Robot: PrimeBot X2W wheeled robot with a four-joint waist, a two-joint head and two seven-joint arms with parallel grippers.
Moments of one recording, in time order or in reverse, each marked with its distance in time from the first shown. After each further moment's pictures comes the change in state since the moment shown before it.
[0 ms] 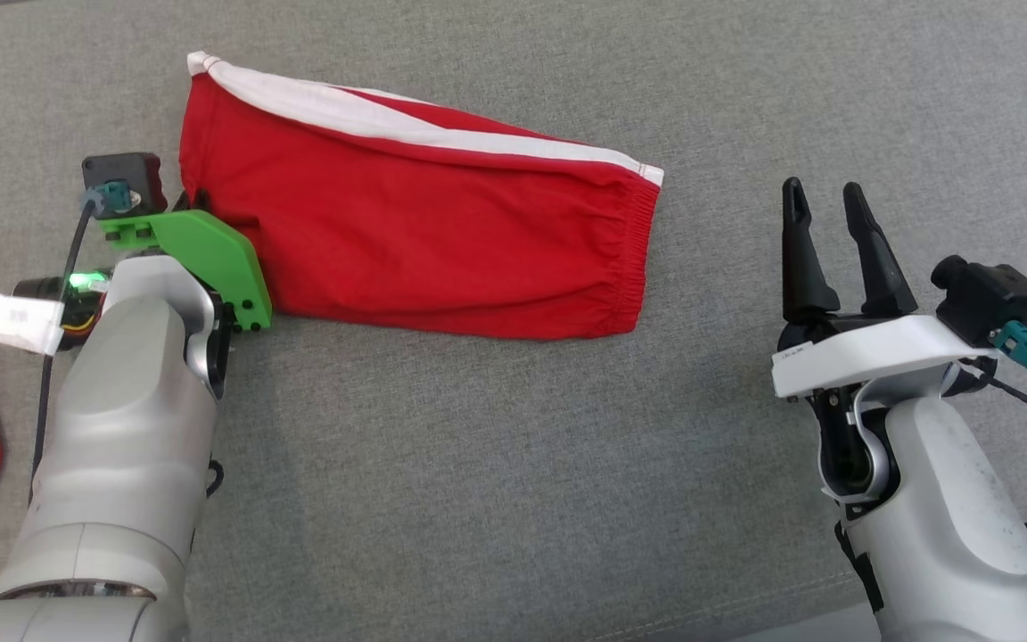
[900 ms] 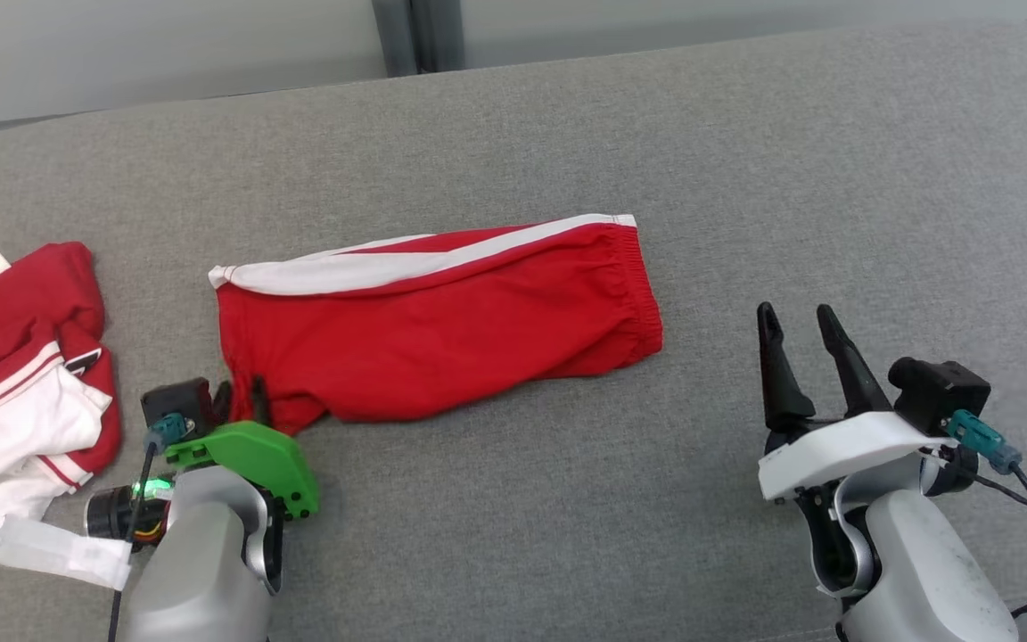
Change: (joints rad) left arm 0.392 -0.047 0.009 -0.147 -0.098 0.024 -0.200; right arm 0.145 0.000 0.015 0.076 -0.066 0.000 0.000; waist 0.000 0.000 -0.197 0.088
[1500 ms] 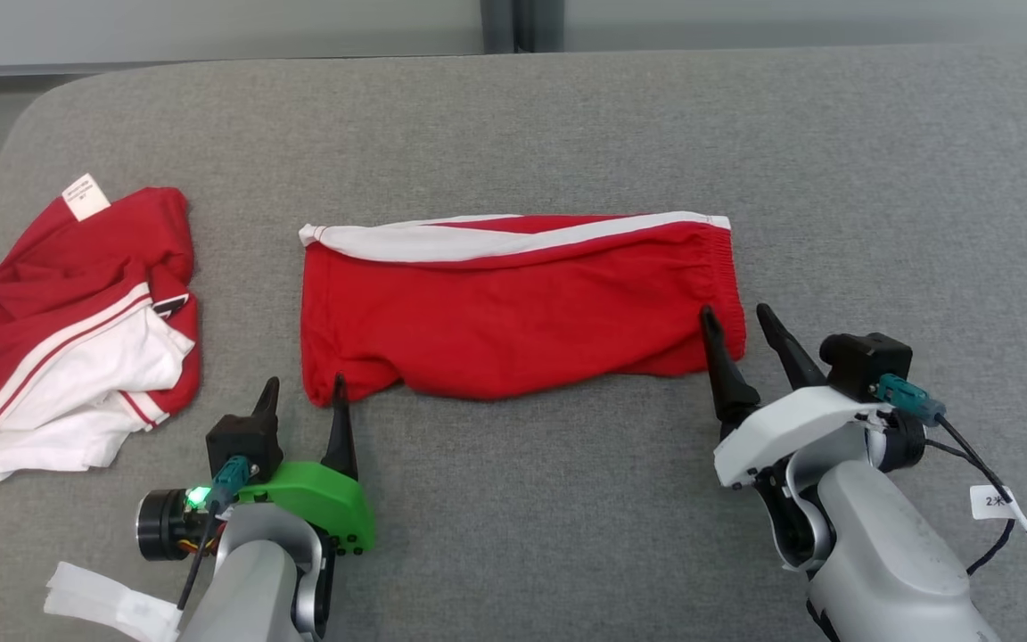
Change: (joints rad) left arm 0.240 0.001 -0.157 -0.441 0.021 0.035 0.001; right arm -0.142 0.001 0.120 0.222 0.021 0.000 0.000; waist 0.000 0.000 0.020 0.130
